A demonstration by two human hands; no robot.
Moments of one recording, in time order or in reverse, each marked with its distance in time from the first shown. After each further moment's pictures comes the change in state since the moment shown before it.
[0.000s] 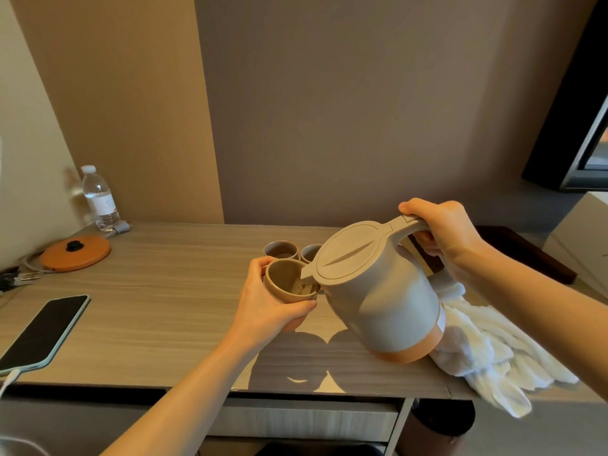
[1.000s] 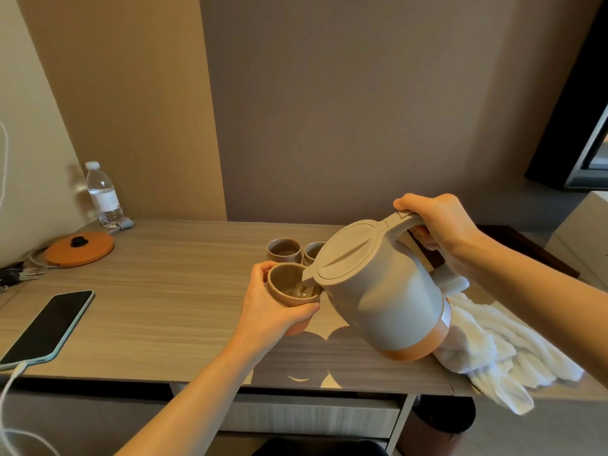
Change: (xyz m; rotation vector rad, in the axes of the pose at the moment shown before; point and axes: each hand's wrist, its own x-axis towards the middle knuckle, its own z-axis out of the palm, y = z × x) left_hand -0.008 -0.007 0.003 -0.037 0.027 -0.052; right_hand -0.001 -0.009 0.008 -0.088 -0.038 0.000
